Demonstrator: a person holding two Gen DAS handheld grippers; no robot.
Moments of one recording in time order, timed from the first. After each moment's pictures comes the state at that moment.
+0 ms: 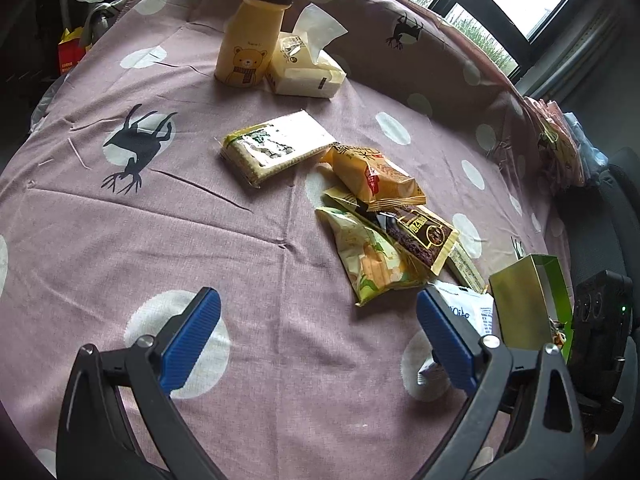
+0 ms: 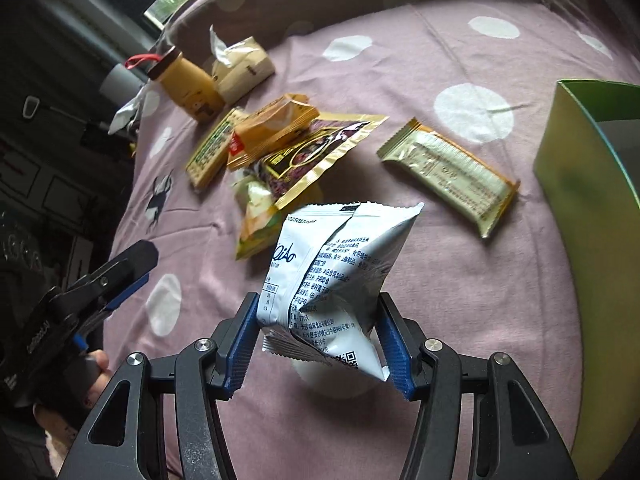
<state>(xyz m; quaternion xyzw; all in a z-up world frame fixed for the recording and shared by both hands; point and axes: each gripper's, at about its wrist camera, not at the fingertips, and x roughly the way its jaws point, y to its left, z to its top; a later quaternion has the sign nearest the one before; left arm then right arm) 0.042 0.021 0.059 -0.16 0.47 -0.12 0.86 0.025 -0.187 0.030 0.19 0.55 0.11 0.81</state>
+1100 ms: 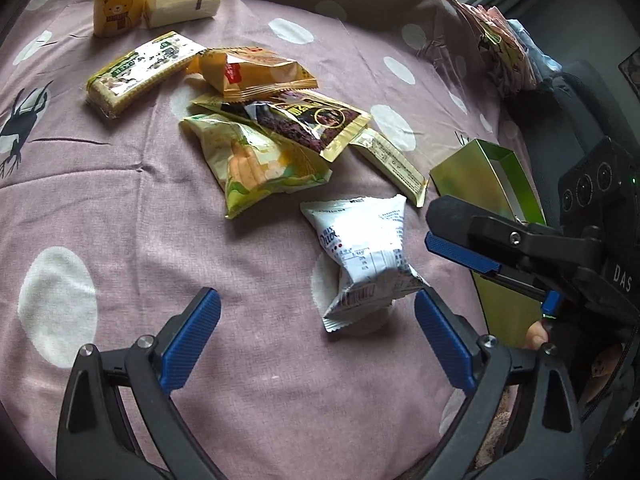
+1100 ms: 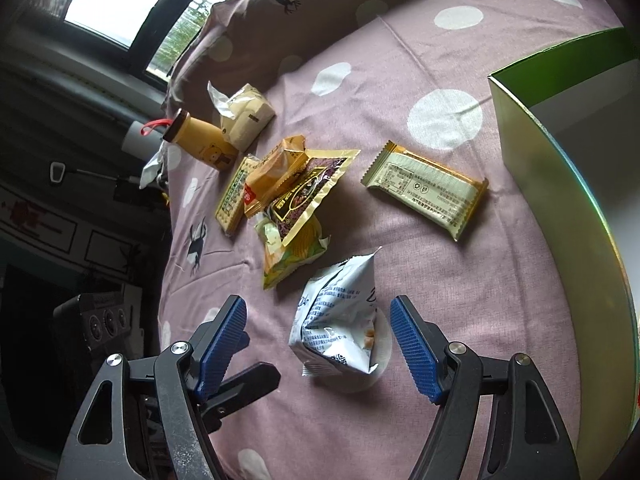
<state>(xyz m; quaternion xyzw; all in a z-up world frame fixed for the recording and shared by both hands) 0.026 -0.057 0.035 -0.10 0.55 -0.26 0.79 0.017 -0.231 0.044 0.31 0.50 0.12 0.80</state>
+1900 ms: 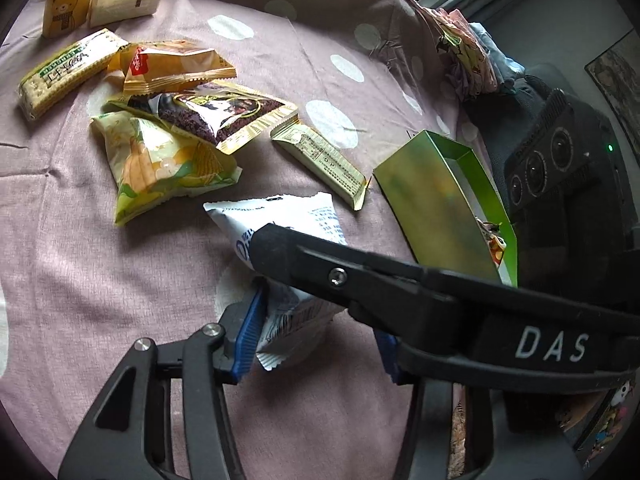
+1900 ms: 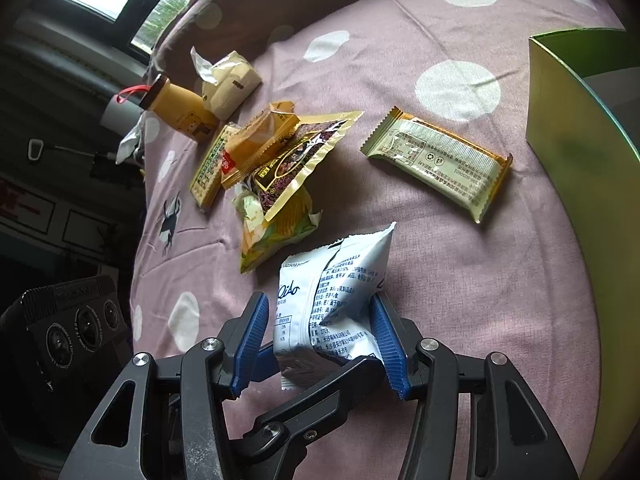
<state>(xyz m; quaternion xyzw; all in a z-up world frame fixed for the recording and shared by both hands) 0.016 -0.091 0.033 -0.14 0.52 -0.33 0.78 0.026 -0.211 0.027 0.26 0.54 0.11 0.80</state>
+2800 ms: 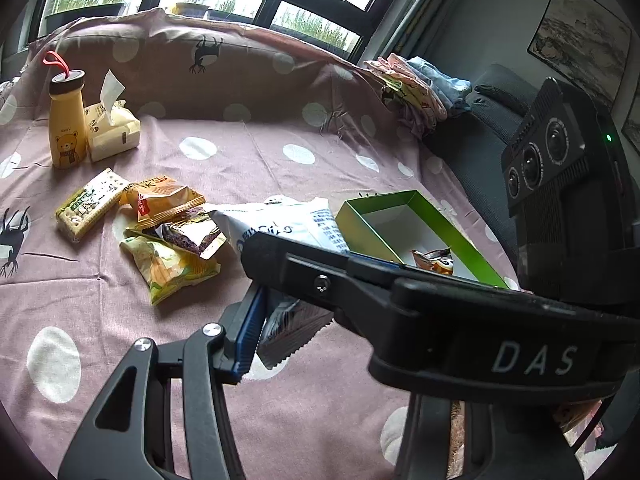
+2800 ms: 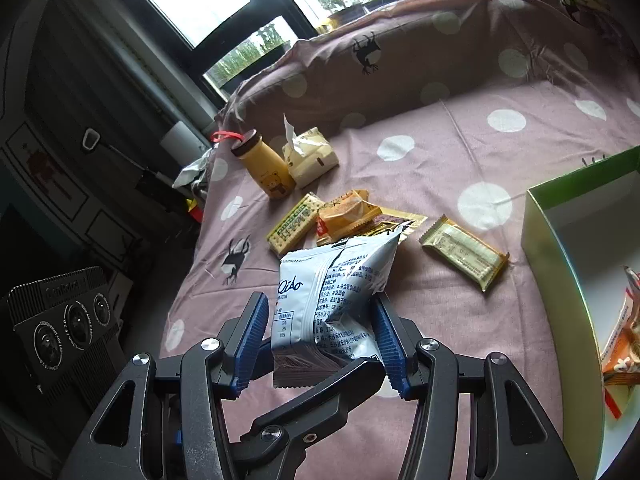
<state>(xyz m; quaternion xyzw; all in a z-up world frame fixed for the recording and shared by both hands) -0.032 -0.082 0.112 -0.08 0.37 -0.35 0.86 -0.023 -0.194 0.117 0.21 0.40 0.14 0.88</state>
